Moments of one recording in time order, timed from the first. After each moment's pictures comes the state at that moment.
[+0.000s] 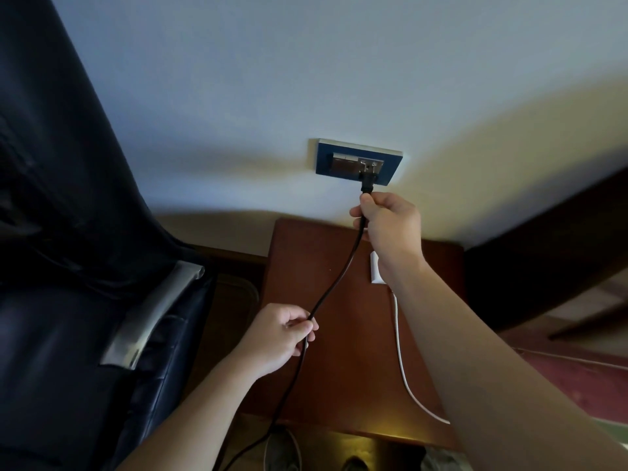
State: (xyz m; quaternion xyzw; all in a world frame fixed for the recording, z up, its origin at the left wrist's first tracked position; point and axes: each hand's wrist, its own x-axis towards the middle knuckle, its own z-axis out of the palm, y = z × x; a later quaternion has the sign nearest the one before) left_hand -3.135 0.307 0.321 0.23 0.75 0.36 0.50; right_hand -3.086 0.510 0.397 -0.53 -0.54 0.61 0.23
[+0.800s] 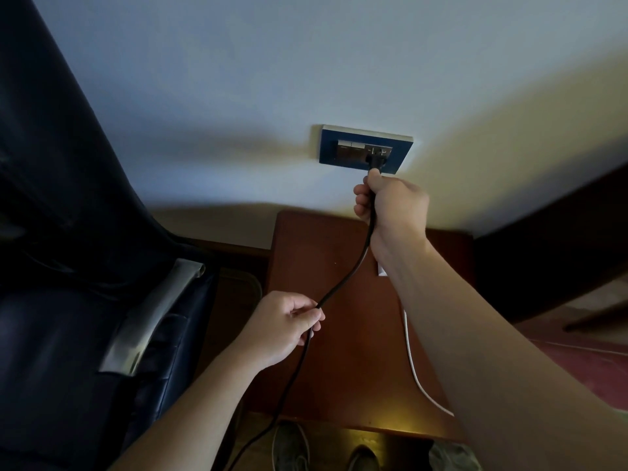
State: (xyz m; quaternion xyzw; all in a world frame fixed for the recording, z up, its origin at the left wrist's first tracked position) left_hand -3.148 0.314 0.324 0.26 0.74 0.37 0.49; right_hand -3.109 0.515 0.398 -0.55 -0.38 0.69 0.29
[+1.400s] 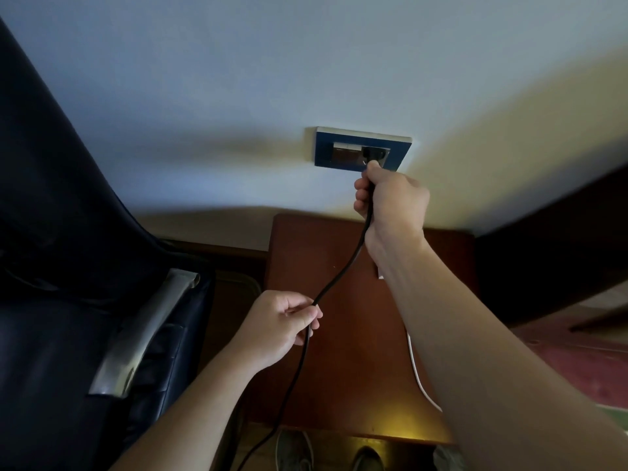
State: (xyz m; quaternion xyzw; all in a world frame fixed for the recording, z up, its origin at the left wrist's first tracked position) left_hand -3.159 0.321 0.325 0.23 0.73 0.40 0.51; right_hand -3.120 0.520 0.403 -0.55 -0.35 0.68 0.32
